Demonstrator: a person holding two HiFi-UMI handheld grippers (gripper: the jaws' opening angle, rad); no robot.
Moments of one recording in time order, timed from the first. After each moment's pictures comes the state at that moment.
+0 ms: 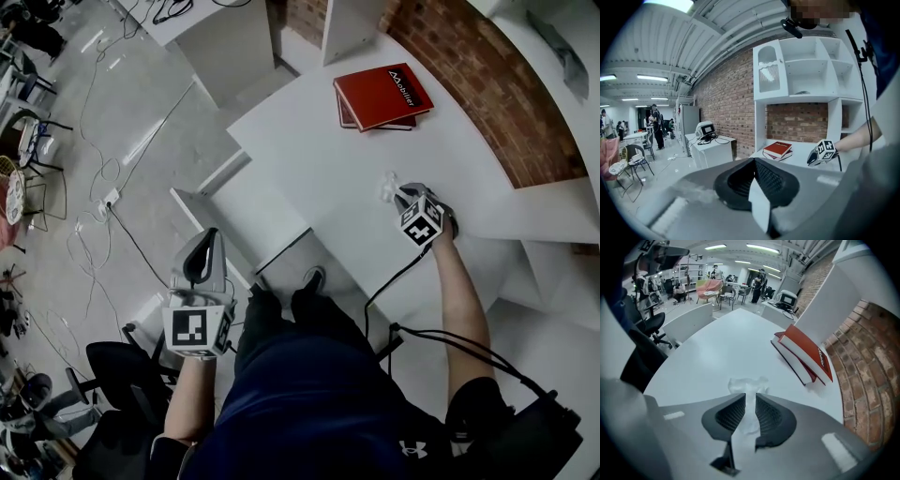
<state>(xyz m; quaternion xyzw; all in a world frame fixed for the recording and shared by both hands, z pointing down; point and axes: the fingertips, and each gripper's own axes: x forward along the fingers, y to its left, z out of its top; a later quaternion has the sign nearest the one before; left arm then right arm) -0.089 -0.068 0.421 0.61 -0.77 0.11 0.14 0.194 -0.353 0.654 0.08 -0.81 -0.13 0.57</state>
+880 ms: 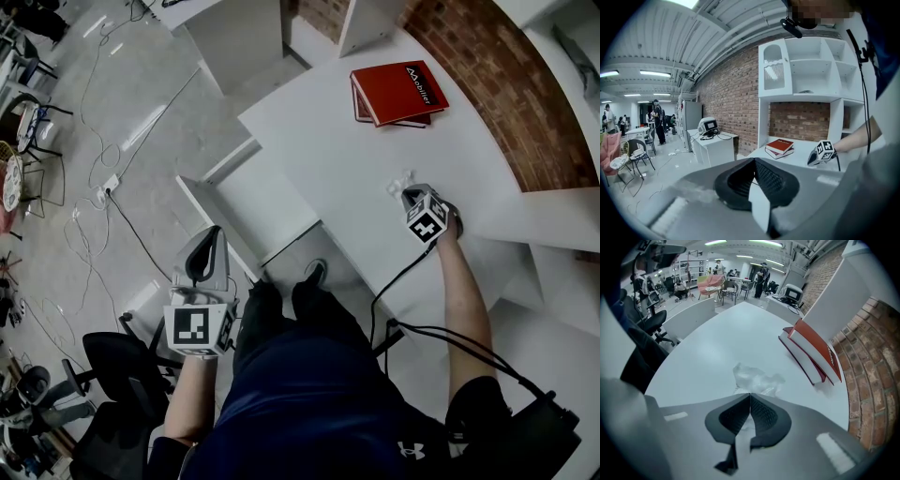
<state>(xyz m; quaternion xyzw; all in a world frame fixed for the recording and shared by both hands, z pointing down) -0.108 -0.044 0.436 0.60 -0.78 0.10 0.16 0.185 -0.341 0.671 0.06 -0.79 -0.12 0.60</state>
